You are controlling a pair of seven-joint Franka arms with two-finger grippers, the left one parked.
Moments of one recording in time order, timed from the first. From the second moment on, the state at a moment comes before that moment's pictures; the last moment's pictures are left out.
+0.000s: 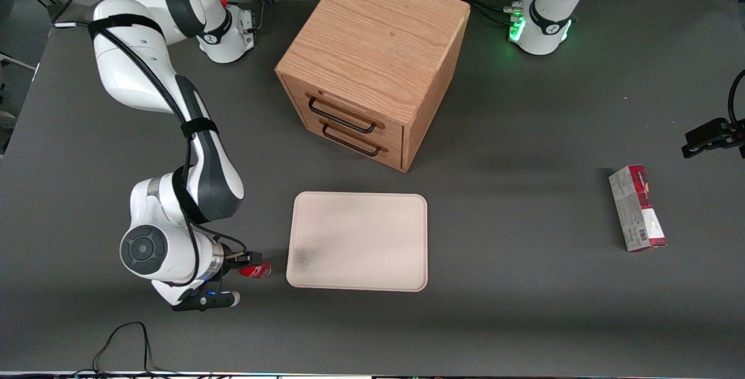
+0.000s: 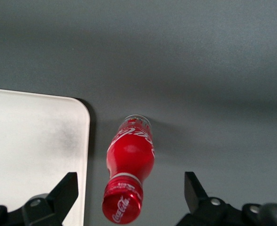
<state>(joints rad) 0.23 0.95 0.02 -0.89 -0.02 1.79 0.18</state>
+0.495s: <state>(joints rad) 0.23 0.95 0.02 -0.89 -0.02 1.79 0.18</state>
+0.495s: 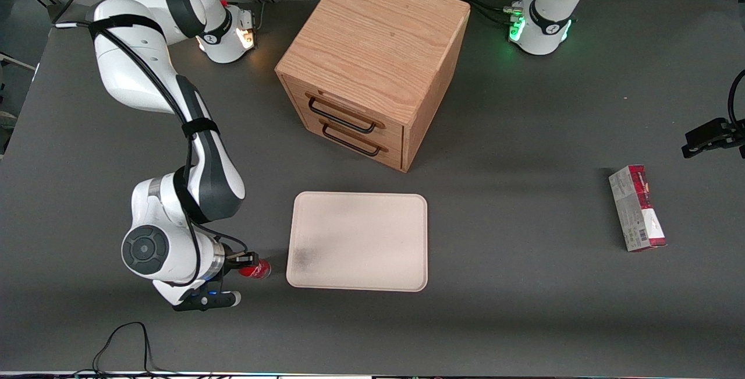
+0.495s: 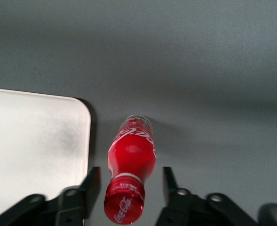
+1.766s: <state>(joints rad) 0.23 0.63 0.01 -0.82 -0.02 1.39 0.18</state>
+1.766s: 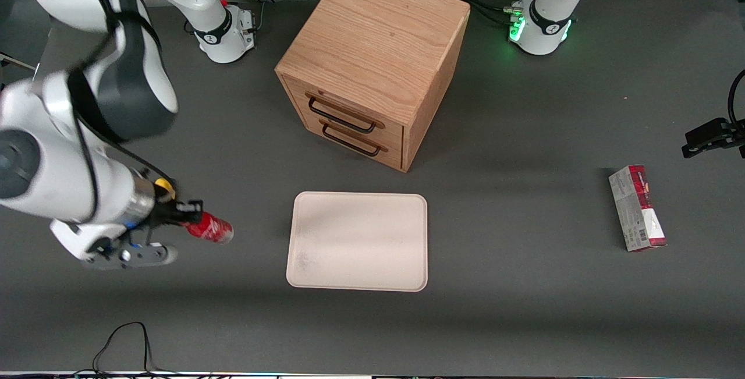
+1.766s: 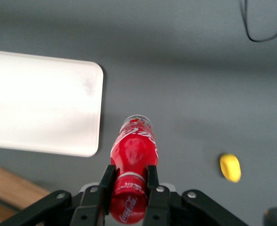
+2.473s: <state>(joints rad) 0.27 0.55 0.07 -0.84 -0.02 1.34 0.21</state>
